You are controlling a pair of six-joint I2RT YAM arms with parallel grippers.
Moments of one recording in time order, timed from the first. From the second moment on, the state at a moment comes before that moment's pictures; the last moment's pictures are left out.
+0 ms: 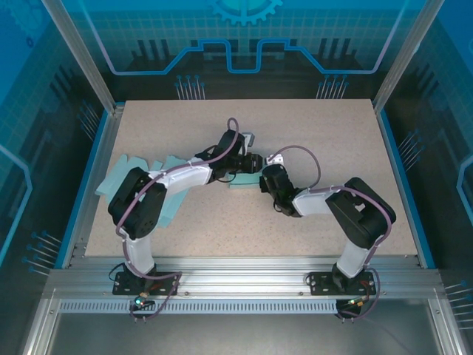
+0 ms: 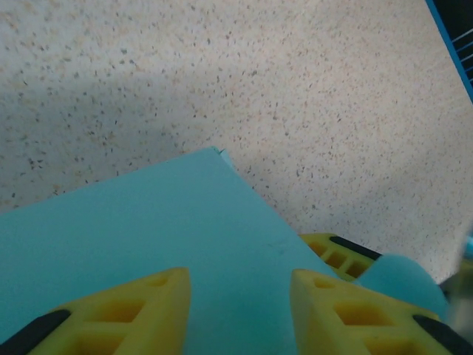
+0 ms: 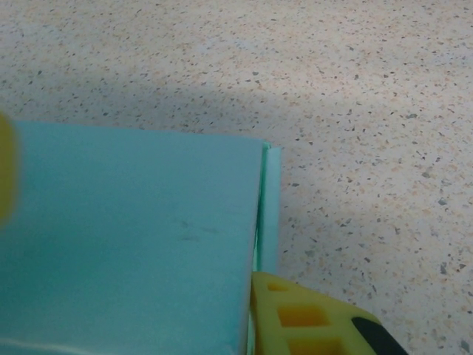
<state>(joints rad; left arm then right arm) -0.59 1.88 1.26 -0.08 0.19 -0.53 0.65 1.74 0.71 0.39 0.42 0.33</state>
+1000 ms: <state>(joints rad) -0.57 1.96 1.13 0.24 0.22 -0.62 0.76 1.25 0.77 -0.16 0.44 0.24</state>
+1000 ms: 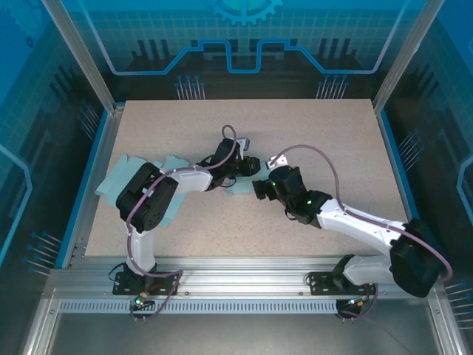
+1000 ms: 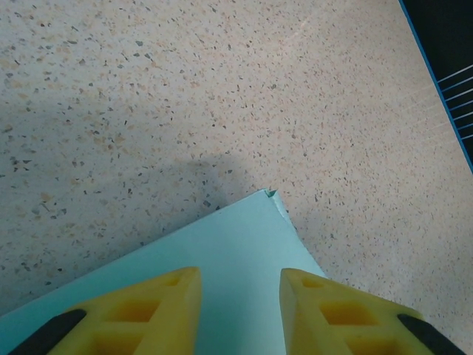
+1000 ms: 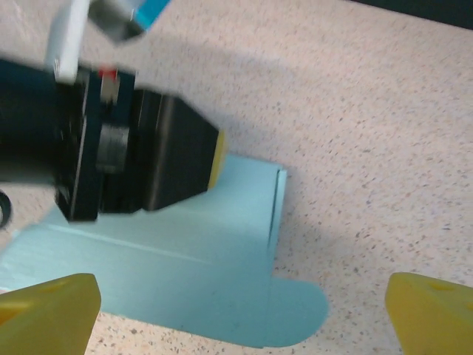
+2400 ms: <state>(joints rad) -0.57 1.76 1.07 0.07 0.10 -0.56 0.50 1.74 1.12 -0.51 0.03 0.36</state>
